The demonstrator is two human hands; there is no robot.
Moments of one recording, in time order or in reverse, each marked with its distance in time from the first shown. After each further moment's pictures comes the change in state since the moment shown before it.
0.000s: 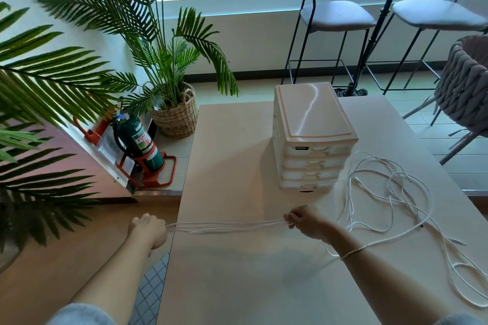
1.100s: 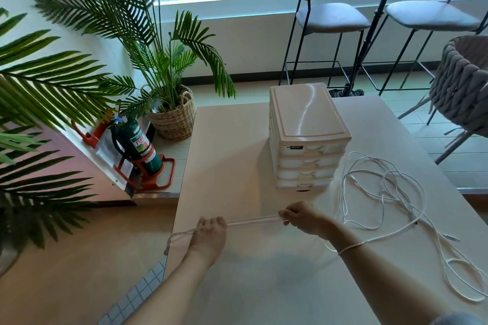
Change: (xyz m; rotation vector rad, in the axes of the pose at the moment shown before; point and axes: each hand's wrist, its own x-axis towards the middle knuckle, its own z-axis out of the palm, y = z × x) left_hand -0.015 0.123 0.007 -0.106 0.737 0.256; right_hand -0.008 -0.007 -0.006 0.112 -0.046 -0.002
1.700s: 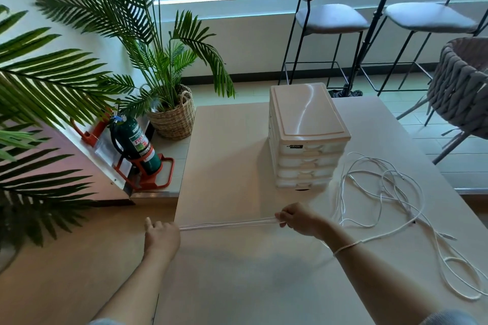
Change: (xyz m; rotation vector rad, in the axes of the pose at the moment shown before) left_hand -0.020 -0.079 0.006 0.196 -0.523 -0.340; right_hand -0.005 -0.006 0.005 -0.113 -0.013 -0.026
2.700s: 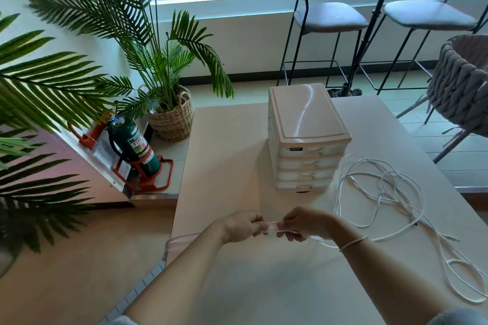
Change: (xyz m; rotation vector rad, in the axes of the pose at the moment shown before) left_hand -0.021 0.099 -0.103 -1.023 -0.360 0.700; right_hand 0.000 0.002 -0.012 0.074 -0.293 0.014
